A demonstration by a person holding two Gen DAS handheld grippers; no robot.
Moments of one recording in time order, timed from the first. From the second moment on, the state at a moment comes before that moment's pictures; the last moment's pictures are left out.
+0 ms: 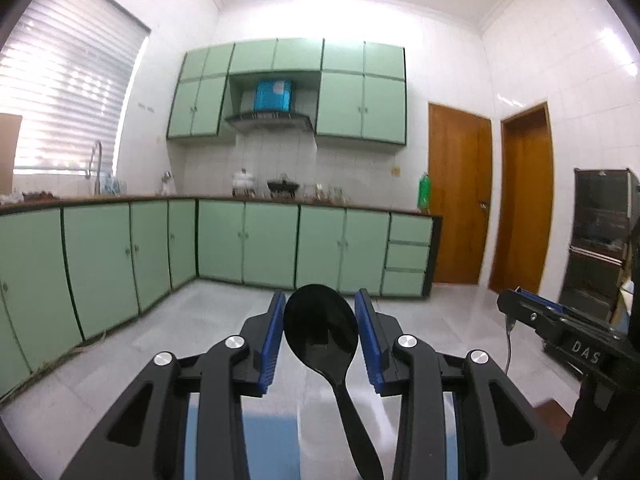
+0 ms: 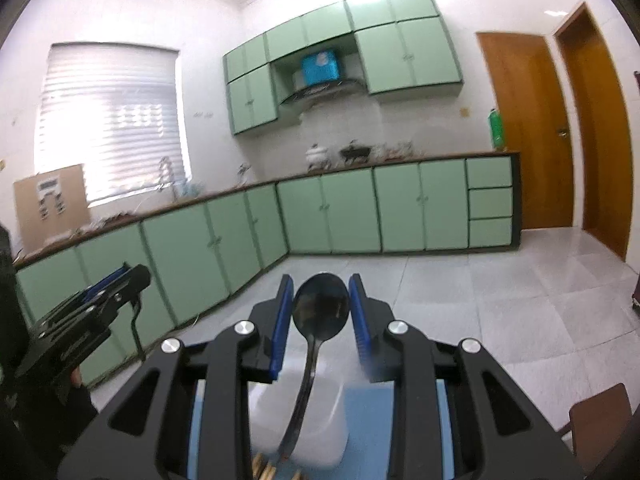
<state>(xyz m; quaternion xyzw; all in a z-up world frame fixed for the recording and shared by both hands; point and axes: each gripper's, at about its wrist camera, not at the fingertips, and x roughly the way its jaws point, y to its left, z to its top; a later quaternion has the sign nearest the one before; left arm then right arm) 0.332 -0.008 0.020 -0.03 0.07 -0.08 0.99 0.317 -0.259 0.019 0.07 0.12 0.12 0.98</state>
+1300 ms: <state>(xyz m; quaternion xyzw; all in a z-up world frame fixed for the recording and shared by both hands) 0.154 -0.001 -0.161 0.03 0.38 -0.04 0.93 0.111 -0.196 -0.168 0.00 0.41 0.11 0.91</state>
